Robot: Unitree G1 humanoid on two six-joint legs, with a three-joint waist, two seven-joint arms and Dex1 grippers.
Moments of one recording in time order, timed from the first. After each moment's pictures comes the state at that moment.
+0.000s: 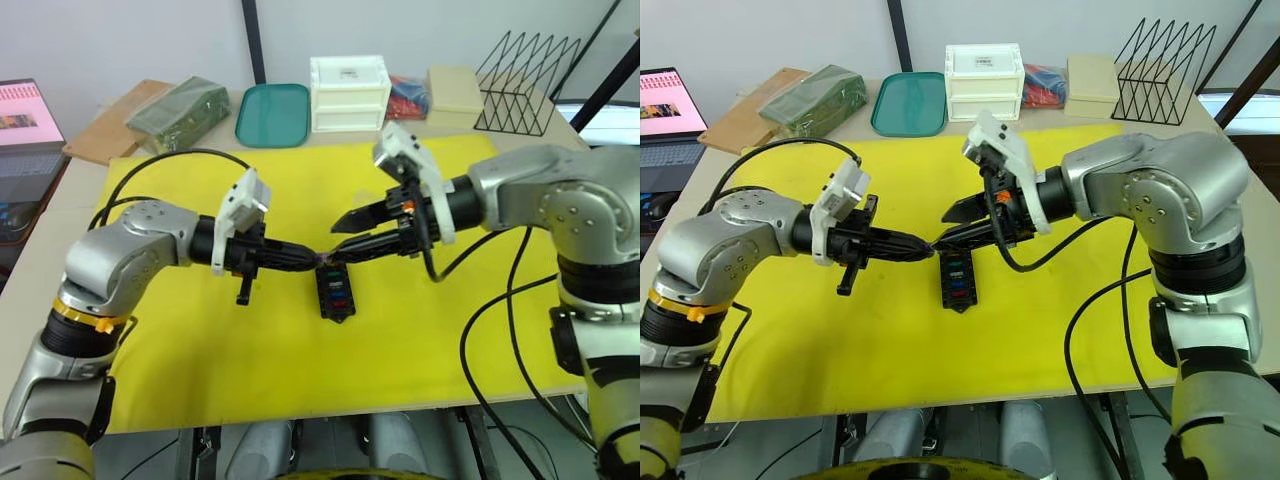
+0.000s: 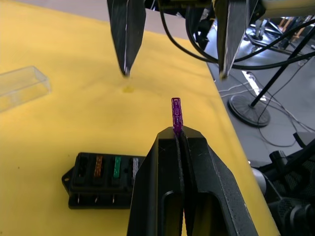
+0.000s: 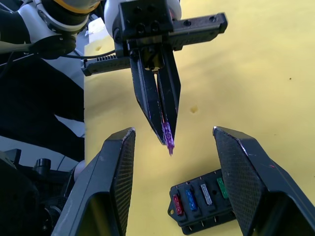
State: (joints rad) left arm -0.64 0.72 -0.13 -0.25 -0.71 0.80 -1.19; right arm -1.01 -0.69 0.15 -0.31 0.85 1.41 0.93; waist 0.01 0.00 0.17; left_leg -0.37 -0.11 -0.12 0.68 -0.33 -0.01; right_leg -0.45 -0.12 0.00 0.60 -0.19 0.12
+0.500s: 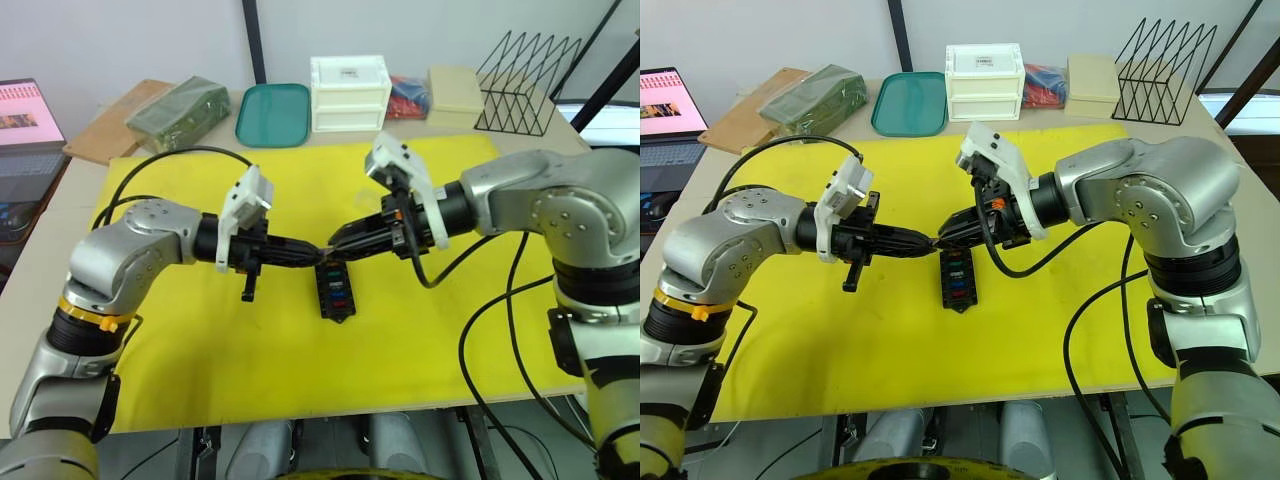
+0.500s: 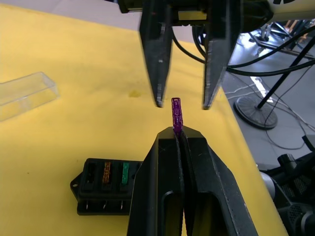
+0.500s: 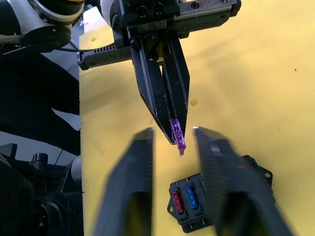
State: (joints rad) left arm -0.66 0.70 -0.13 -0.25 -0.70 0.80 -1.17; right arm -1.01 -0.70 0.17 -0.33 0.85 1.42 0.91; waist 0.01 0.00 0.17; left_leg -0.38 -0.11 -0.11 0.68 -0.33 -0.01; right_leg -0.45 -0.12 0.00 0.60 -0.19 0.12
